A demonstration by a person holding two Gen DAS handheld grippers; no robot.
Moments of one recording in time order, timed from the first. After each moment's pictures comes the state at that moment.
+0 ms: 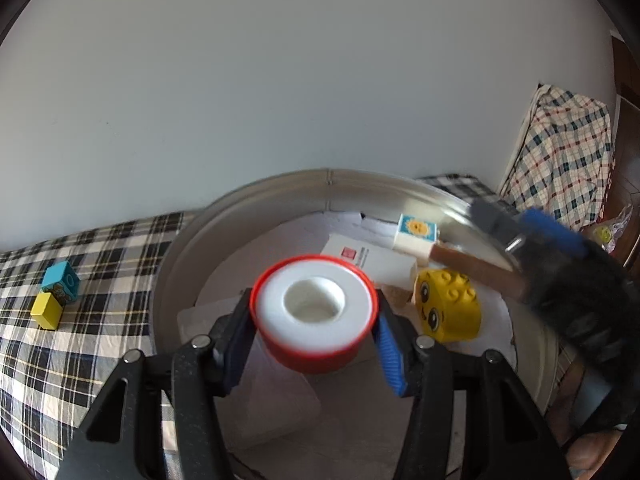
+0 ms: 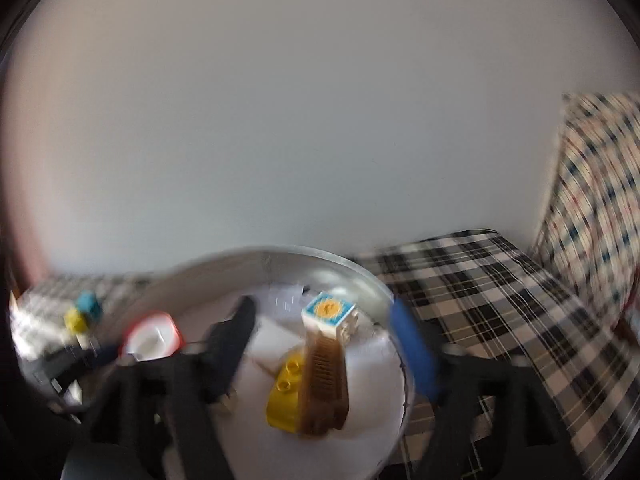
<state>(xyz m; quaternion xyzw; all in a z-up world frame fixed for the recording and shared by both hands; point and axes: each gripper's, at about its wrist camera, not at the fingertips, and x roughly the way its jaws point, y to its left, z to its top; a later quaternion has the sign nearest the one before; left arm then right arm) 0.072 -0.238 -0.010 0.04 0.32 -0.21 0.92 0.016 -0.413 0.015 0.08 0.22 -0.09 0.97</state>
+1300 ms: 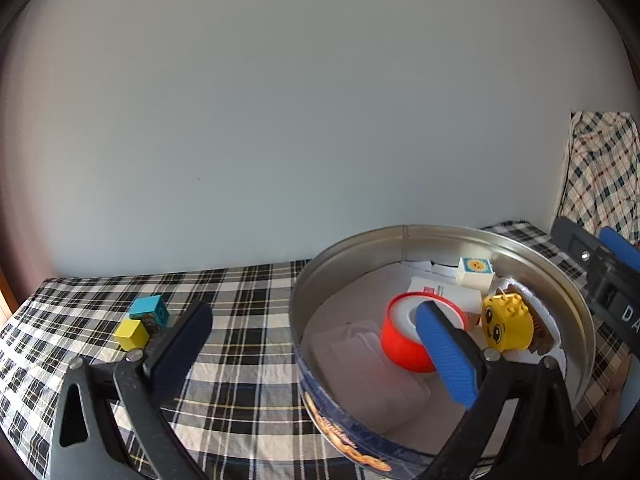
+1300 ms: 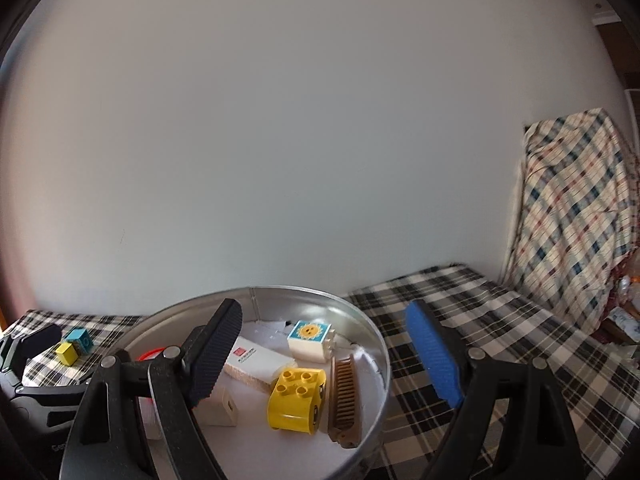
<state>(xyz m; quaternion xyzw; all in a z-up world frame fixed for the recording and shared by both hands) 0.042 -0.194 0.003 0.05 0.20 -0.10 0.97 -0.019 -0.398 0.020 0.04 0.14 -0.15 0.98</state>
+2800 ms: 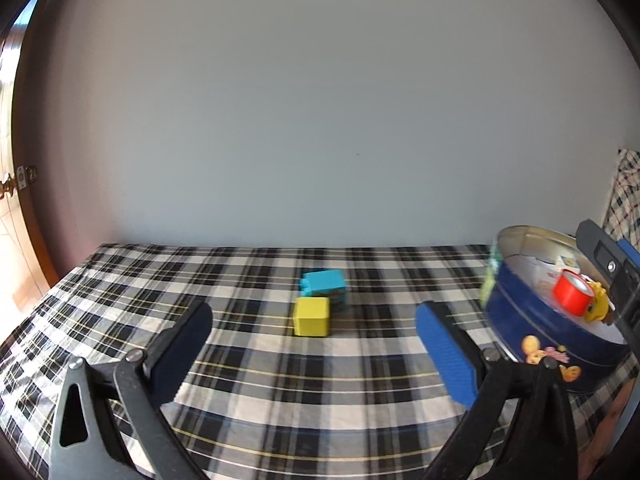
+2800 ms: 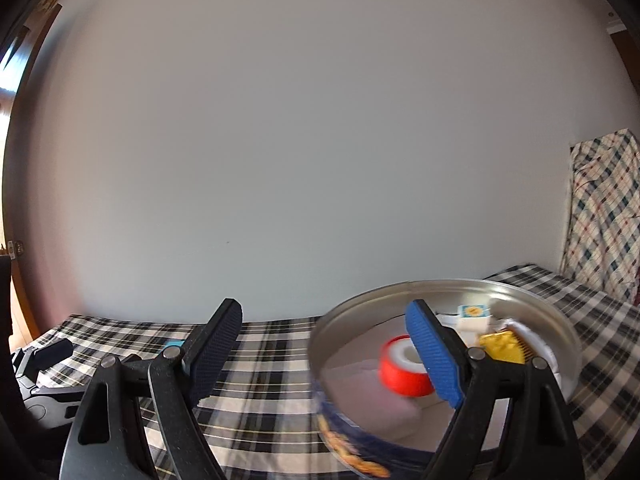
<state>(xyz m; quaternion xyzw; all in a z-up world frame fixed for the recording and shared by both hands) 0.064 0.000 -0.004 0.00 0.22 -0.04 0.97 0.005 -0.211 0.013 0.05 0.12 -0.10 0.99</state>
